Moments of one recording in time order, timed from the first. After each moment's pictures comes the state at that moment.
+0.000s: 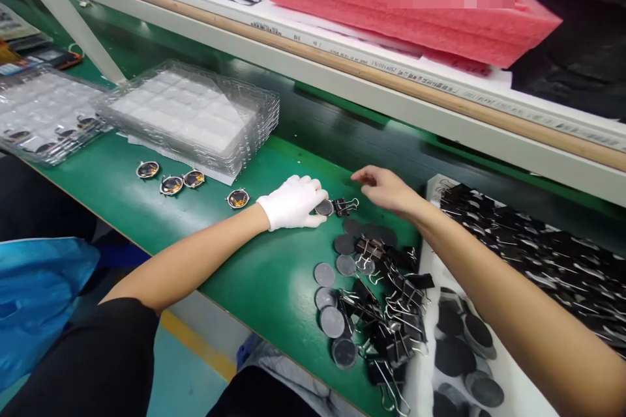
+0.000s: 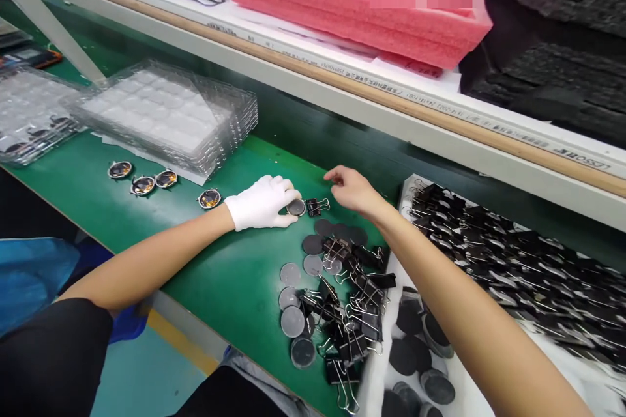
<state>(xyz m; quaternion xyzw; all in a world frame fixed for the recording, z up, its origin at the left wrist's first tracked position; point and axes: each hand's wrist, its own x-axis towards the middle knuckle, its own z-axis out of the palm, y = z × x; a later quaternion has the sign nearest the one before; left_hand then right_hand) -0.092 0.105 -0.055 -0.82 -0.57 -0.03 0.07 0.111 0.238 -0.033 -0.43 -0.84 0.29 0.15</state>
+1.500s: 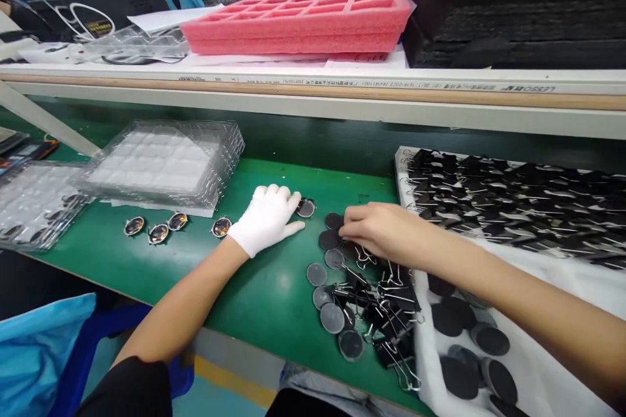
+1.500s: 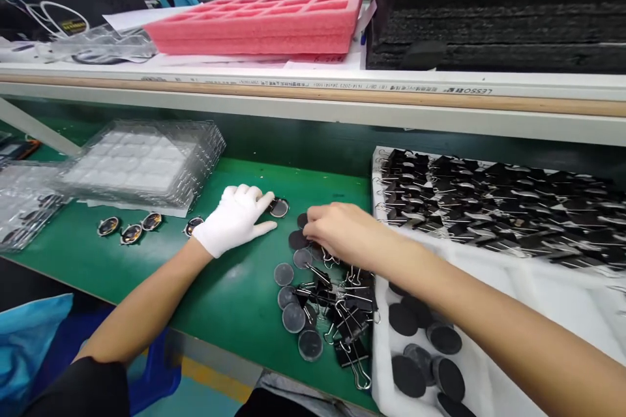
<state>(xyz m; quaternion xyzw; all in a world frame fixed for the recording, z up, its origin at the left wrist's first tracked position) -0.090 0.082 -0.031 -0.80 -0.58 0.02 0.15 0.182 0.138 -0.003 -0.18 -0.98 0.07 0.06</state>
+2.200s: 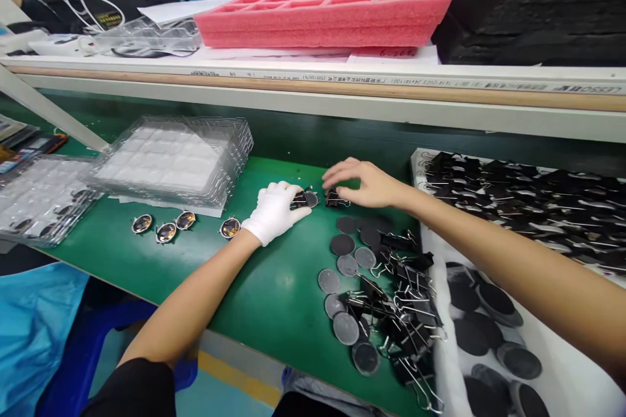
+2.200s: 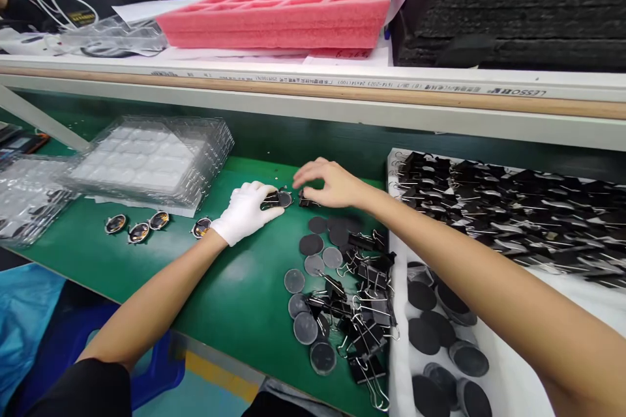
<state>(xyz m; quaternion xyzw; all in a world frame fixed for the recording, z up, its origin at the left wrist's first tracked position) -0.105 0.111 -0.059 -0.70 -0.71 -0.10 0.04 0.120 0.232 -0.022 -0.19 -0.92 0.25 0.23</state>
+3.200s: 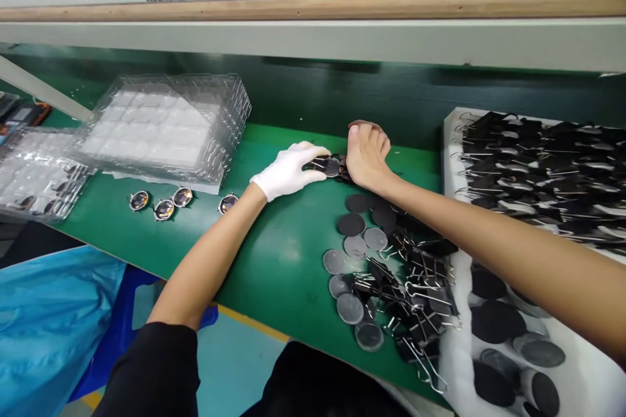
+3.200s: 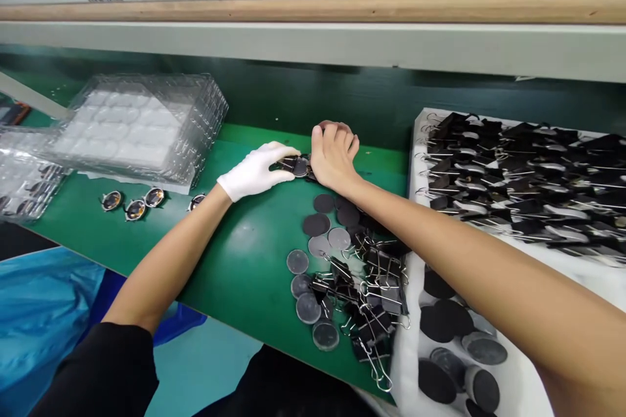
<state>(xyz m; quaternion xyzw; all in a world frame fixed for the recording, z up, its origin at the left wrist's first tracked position) -0.111 0.153 -0.049 -0.80 -0.57 -0.14 -0.11 0.076 0.226 -0.078 -0.53 -0.76 0.21 0.31</state>
